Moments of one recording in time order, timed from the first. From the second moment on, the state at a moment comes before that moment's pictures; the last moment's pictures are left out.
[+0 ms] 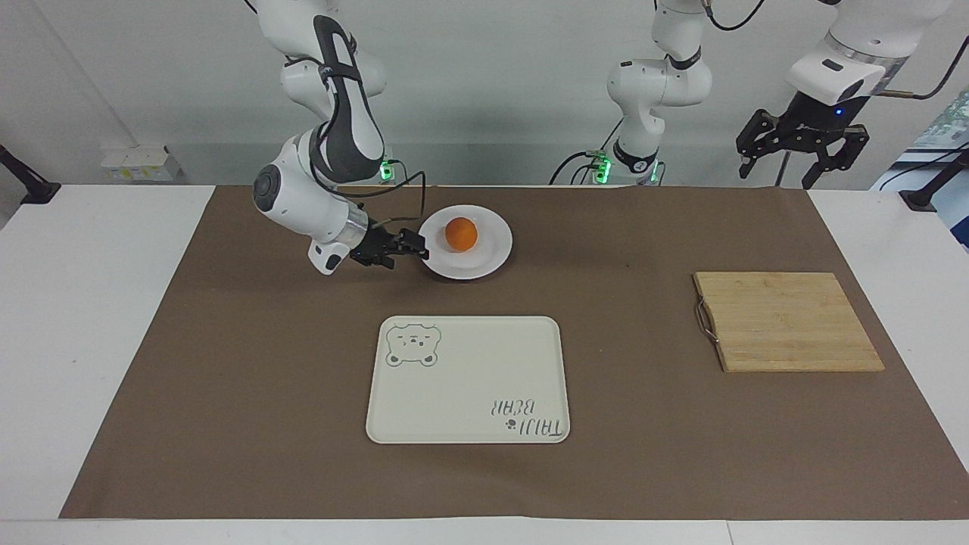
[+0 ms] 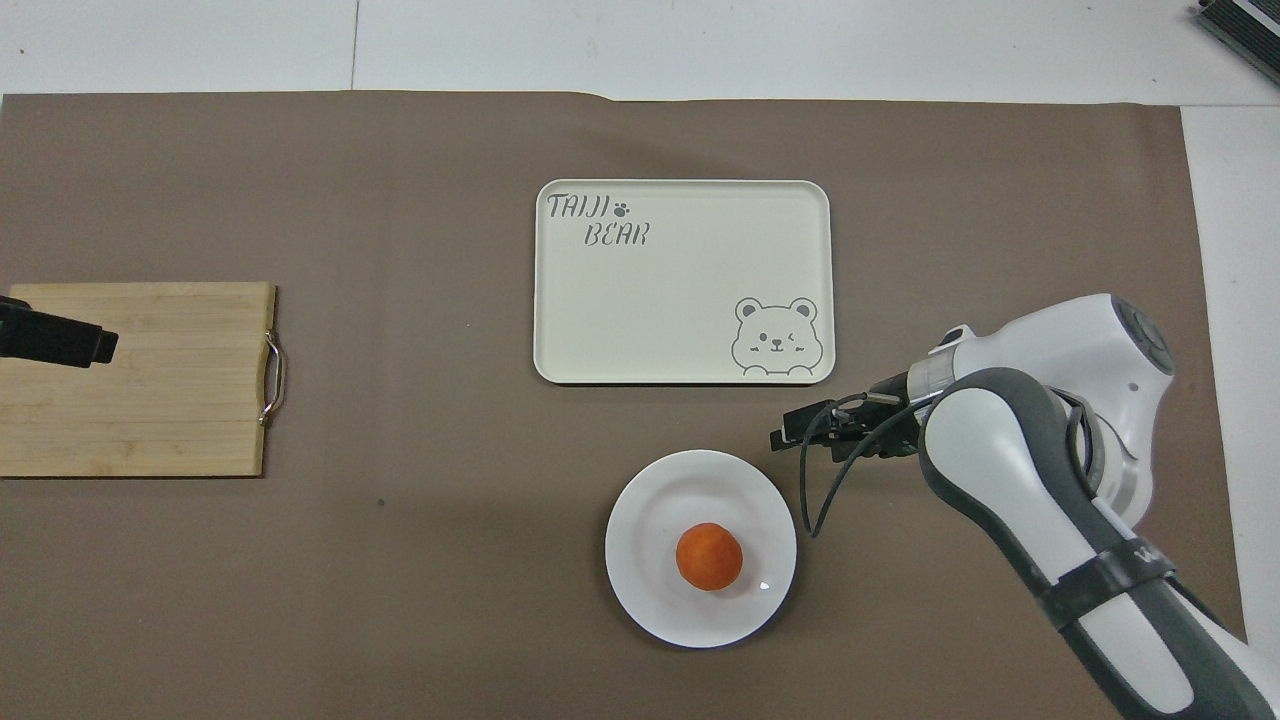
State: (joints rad) left arm -0.11 -0.04 0.03 -1.47 -0.02 1.47 0.22; right arm 0.18 0.06 -0.01 -2.20 0.70 2.01 -0.14
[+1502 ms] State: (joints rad) left arm -0.08 -0.04 0.03 -1.47 -0.02 1.46 0.22; right arm 0.18 0.01 -0.02 -2.52 1.03 2.07 -0.38
